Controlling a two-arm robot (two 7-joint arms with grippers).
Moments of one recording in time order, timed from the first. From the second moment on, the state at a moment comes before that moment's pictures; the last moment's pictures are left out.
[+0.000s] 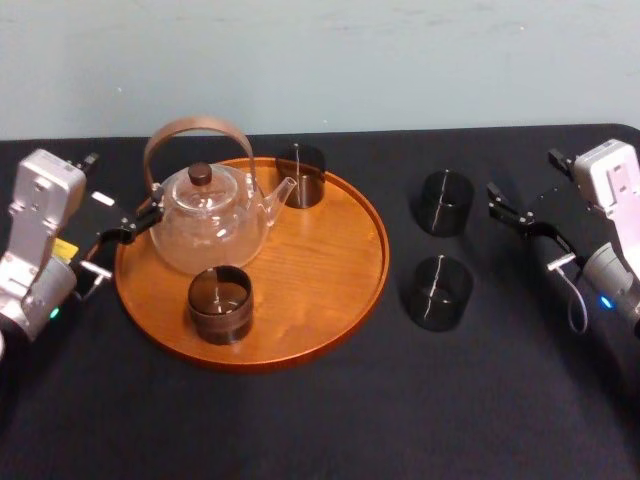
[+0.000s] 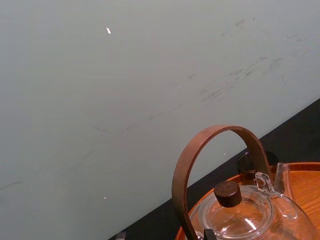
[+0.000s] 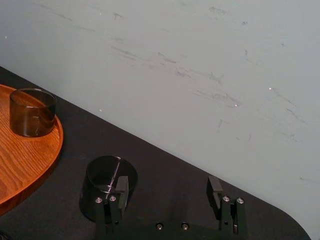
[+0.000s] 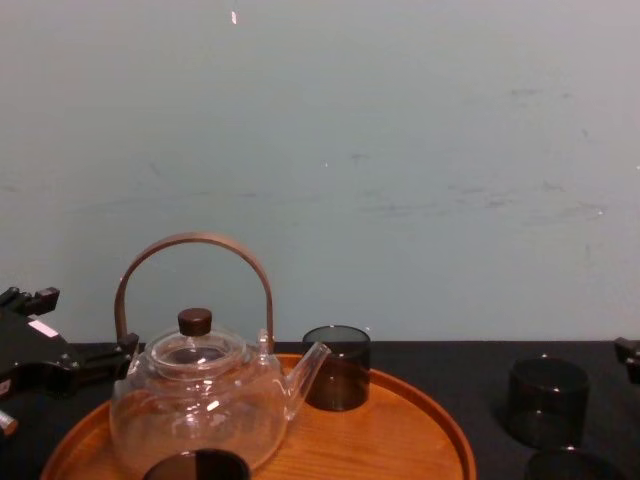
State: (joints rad) left arm -0.20 0.60 0.45 -1.41 -0.25 -0.12 0.03; right arm 0.20 0.60 -0.45 -1.41 0.25 -0.12 -0.03
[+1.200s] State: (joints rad) left arm -0.20 0.60 0.45 -1.41 -0.25 -0.12 0.03; right arm 0.20 0.60 -0.45 -1.41 0.25 -0.12 -0.03
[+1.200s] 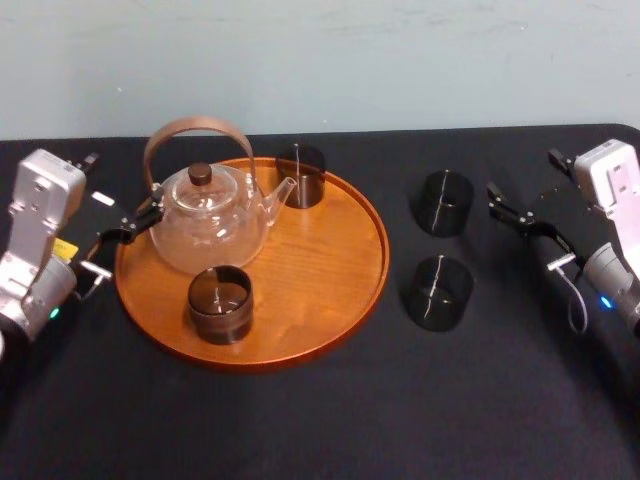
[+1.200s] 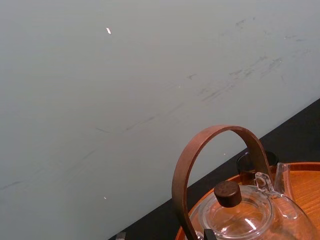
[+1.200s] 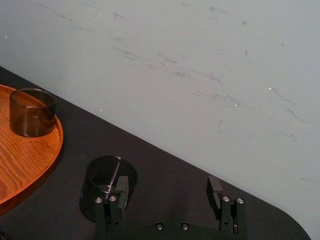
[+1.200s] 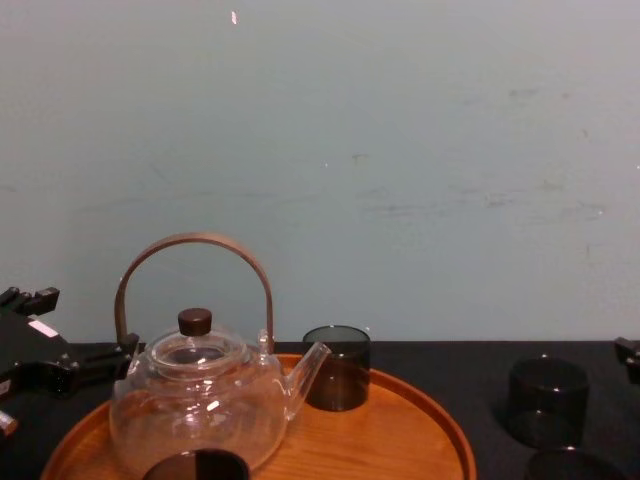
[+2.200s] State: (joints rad) left arm -0.20 0.60 0.45 -1.41 -0.25 -0.12 0.03; right arm 0.15 0.63 -0.40 -1.45 0.27 -0.13 0.03
